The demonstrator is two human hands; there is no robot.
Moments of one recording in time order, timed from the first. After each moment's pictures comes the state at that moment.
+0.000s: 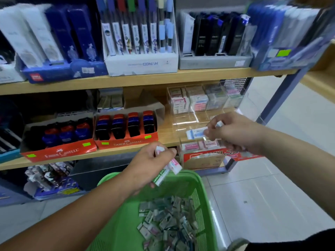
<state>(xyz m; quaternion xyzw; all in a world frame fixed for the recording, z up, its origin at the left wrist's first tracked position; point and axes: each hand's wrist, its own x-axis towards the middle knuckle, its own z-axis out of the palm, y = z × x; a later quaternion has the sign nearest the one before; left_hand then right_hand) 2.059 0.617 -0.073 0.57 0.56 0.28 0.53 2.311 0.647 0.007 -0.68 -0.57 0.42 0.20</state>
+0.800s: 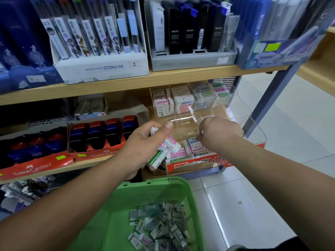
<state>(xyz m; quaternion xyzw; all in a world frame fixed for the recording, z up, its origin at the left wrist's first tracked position) 2.104 0.671 -0.036 0.55 0.53 0.31 0.57 2.319 0.705 -0.047 -0.74 -0.67 0.02 -0.07</state>
